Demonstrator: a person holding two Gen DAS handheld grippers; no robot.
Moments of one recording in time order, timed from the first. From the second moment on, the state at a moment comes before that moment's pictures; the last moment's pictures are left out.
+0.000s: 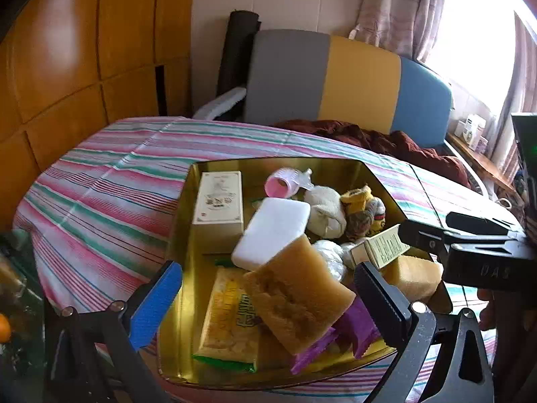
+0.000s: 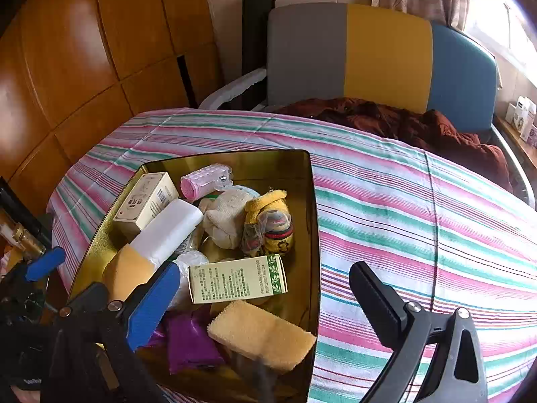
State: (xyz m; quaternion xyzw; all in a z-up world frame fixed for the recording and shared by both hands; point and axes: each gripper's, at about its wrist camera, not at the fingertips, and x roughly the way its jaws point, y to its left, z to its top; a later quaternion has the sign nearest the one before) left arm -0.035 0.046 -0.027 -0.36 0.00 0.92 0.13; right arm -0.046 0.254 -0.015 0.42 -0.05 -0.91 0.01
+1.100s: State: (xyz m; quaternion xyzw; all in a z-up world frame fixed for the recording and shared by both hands) left arm 0.011 0.045 0.001 -0.31 0.00 0.95 0.05; right arm 0.030 0.246 0.007 0.33 0.01 -0.94 -0.09
